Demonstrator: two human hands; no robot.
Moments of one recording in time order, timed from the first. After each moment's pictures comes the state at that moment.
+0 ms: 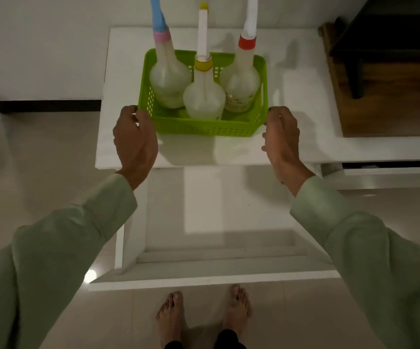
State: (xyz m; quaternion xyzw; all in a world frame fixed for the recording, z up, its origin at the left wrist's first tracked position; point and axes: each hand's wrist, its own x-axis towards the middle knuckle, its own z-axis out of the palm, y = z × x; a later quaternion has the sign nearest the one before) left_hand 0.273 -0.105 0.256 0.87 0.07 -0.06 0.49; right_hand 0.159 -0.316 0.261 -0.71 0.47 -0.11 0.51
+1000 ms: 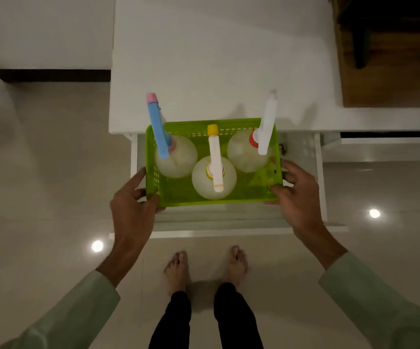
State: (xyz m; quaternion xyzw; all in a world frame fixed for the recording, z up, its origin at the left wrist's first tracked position) left_hand 0.110 0.019 0.264 0.80 0.11 -0.20 0.56; right_hand -0.013 -0.251 0.270 -0.70 0.42 -0.05 0.57
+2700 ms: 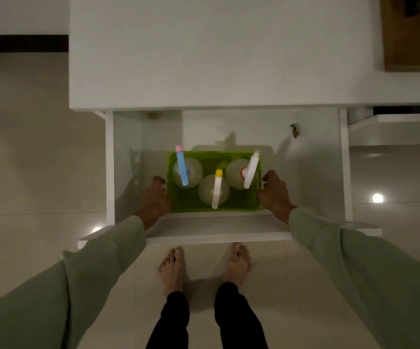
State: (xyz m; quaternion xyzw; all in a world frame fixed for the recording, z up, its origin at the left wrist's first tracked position) left_hand 0.118 -0.009 0.060 0.88 0.04 -0.41 0.23; right_hand -0.003 -0.263 0.069 -0.76 0.49 0.23 0.37
